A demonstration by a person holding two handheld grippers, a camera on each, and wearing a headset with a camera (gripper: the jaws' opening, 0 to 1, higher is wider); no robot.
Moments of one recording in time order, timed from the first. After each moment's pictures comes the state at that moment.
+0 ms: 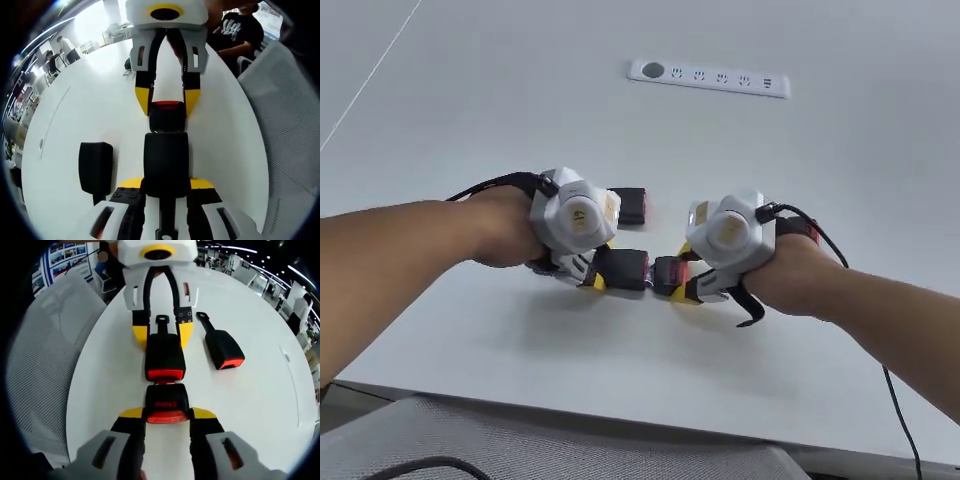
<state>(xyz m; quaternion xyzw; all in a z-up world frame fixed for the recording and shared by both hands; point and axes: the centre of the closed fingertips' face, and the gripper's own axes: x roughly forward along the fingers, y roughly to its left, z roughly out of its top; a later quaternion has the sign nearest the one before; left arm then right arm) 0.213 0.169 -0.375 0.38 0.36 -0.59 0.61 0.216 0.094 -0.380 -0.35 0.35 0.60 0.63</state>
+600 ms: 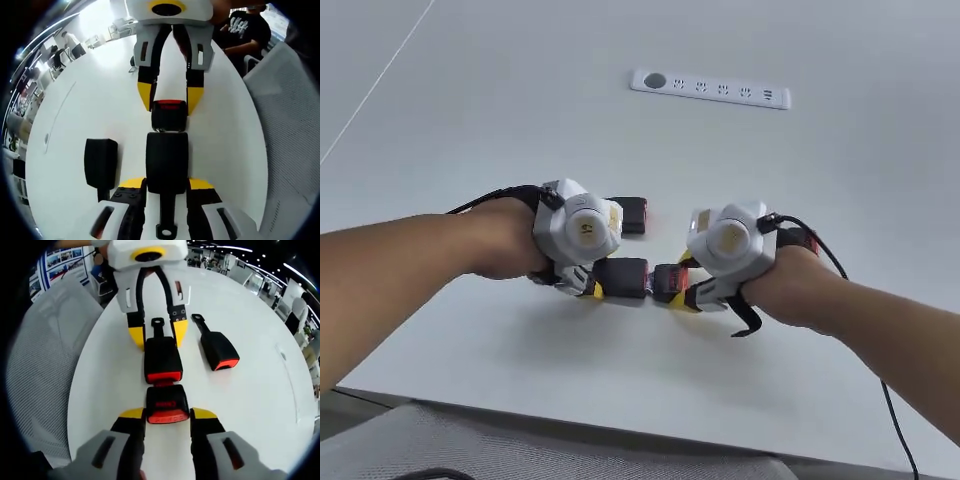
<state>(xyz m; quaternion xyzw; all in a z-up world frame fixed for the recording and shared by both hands) 0.216 0.174 -0.364 0.40 0.37 -0.57 0.62 0.215 0.093 -0.369 -0.34 0.35 0.59 0.64</state>
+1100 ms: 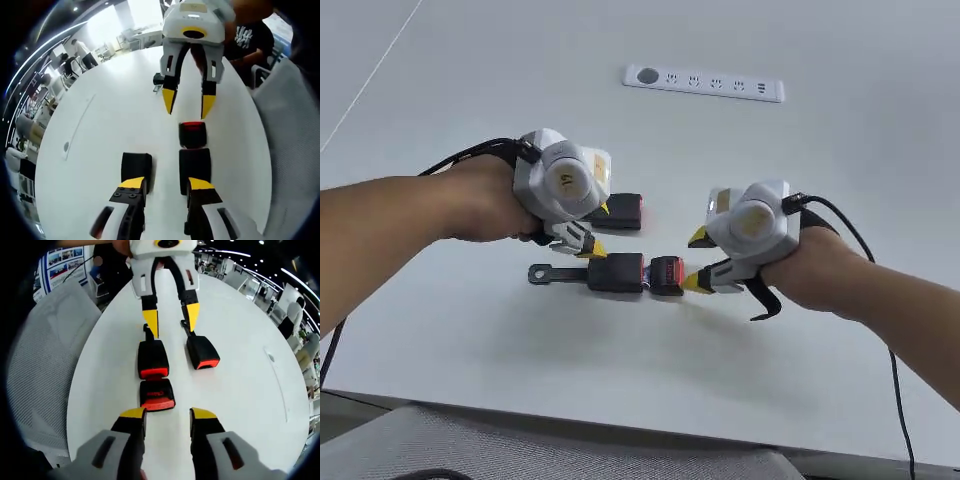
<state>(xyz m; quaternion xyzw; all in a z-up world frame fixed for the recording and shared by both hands) 0.261 0.168 -0.326 0.38 0.33 -0.55 0.67 0.240 0.067 -0.347 -0.34 0.33 0.57 0.67</state>
